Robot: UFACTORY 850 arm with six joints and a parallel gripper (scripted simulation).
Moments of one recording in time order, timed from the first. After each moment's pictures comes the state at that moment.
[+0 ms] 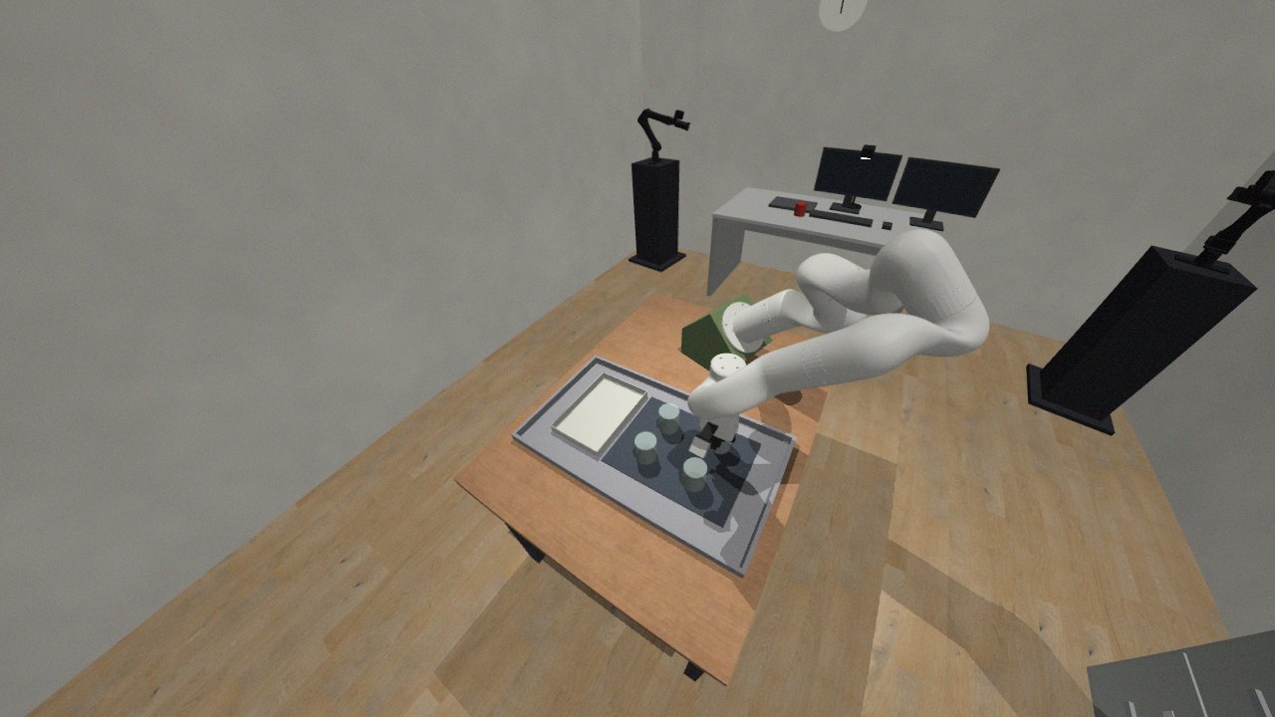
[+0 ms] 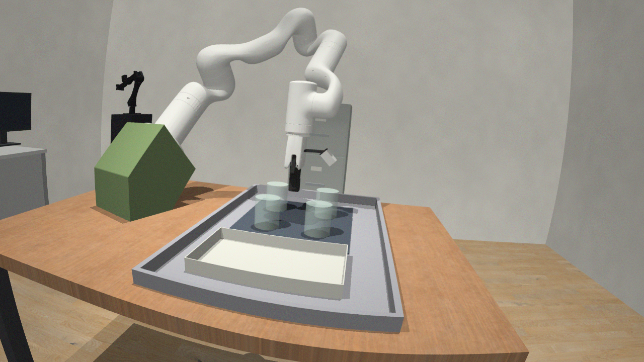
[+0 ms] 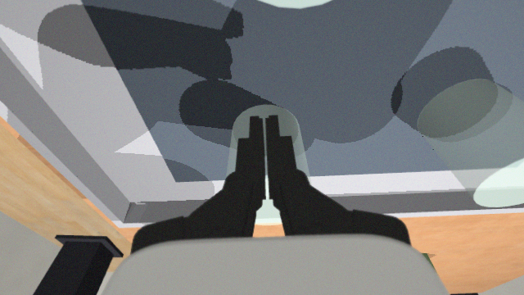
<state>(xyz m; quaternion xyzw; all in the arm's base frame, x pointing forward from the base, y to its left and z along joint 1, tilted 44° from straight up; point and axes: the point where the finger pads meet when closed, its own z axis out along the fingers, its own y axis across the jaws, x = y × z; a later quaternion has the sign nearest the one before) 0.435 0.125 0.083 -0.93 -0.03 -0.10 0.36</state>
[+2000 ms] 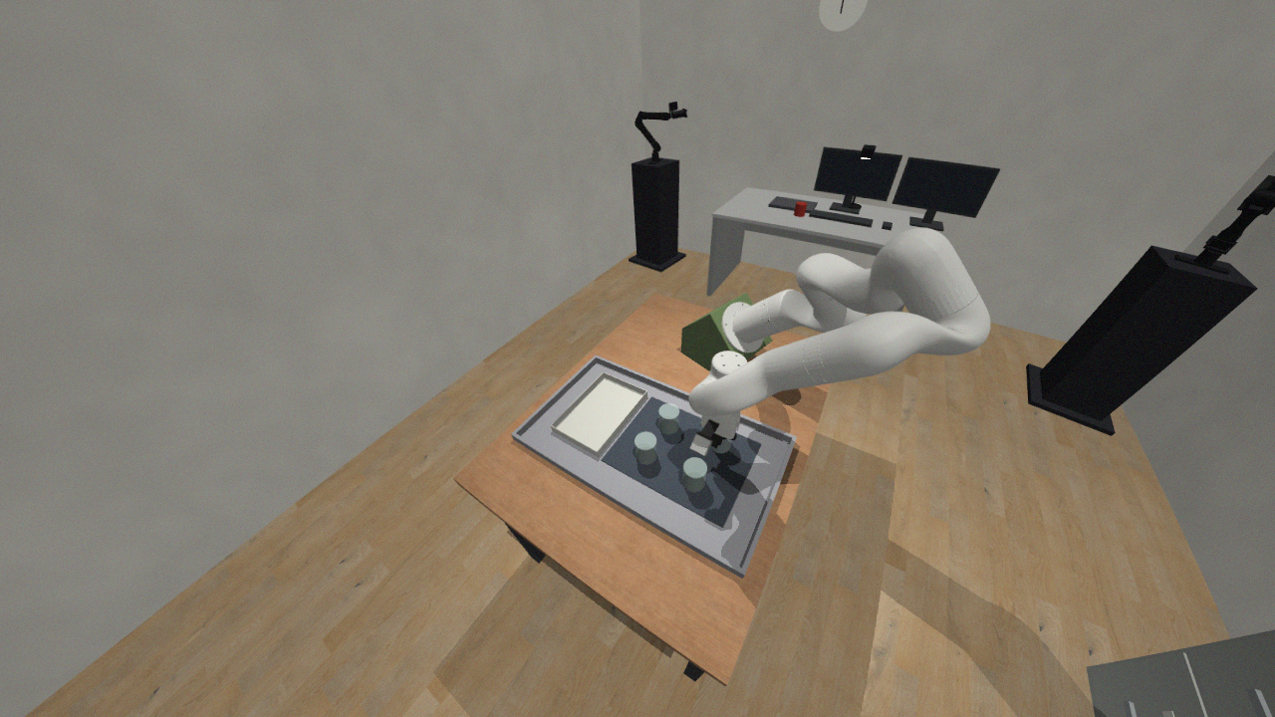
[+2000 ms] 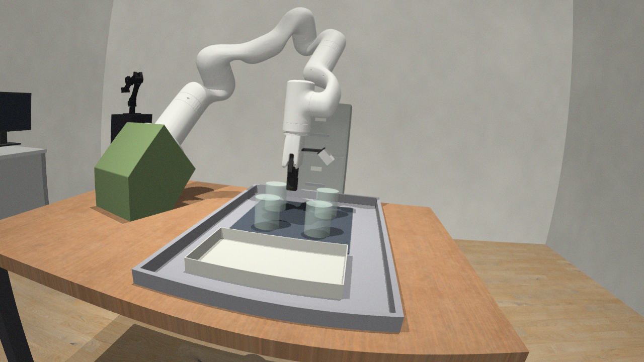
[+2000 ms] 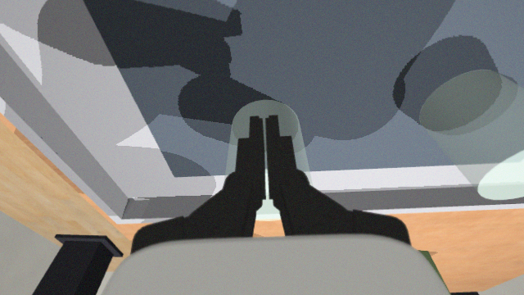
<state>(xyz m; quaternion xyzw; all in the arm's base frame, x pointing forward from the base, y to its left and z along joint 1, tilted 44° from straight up) 0.428 0.123 0.083 -0.93 -0.03 -0.10 0.36</state>
